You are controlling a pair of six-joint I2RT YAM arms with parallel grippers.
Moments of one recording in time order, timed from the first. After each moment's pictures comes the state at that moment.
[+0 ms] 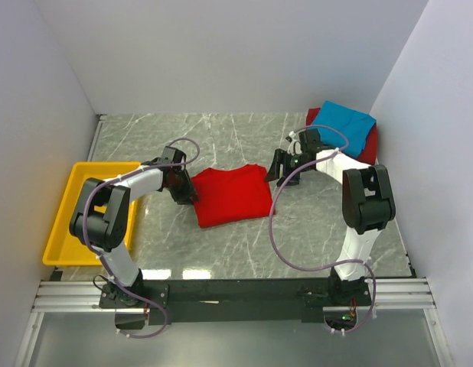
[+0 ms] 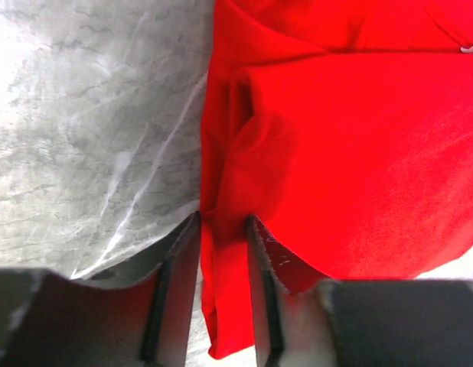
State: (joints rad) left arm -0.30 1.73 1.02 -0.44 0.19 -0.75; right arm 0.17 1.89 1.24 -0.43 -0.58 0.33
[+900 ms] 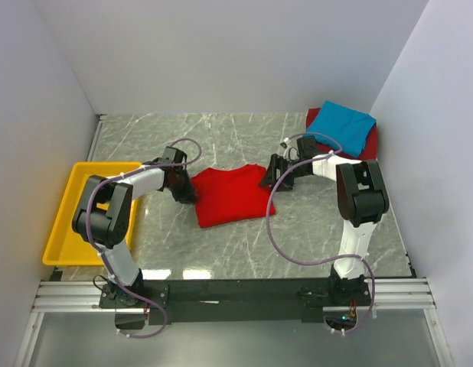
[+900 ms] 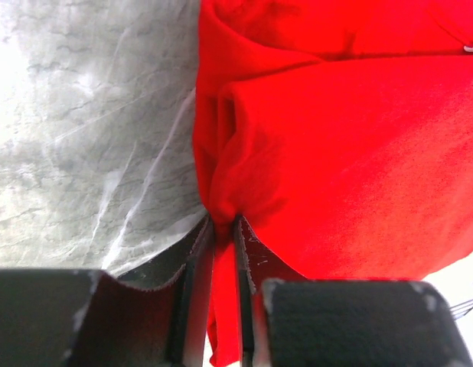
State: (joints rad) left arm -0.30 1.77 1.03 -0.41 0.20 -0.72; right arm 0.17 1.99 1.20 -0.30 -0.77 0.33
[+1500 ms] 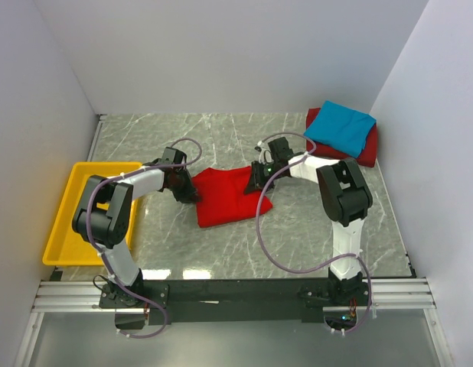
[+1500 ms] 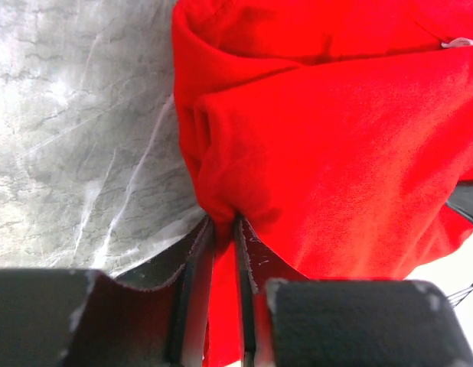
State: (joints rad) left arm -0.30 1.77 1.01 -0.36 0.24 -0.72; right arm 0.36 2.05 1.27 -0.28 -0.65 0.36
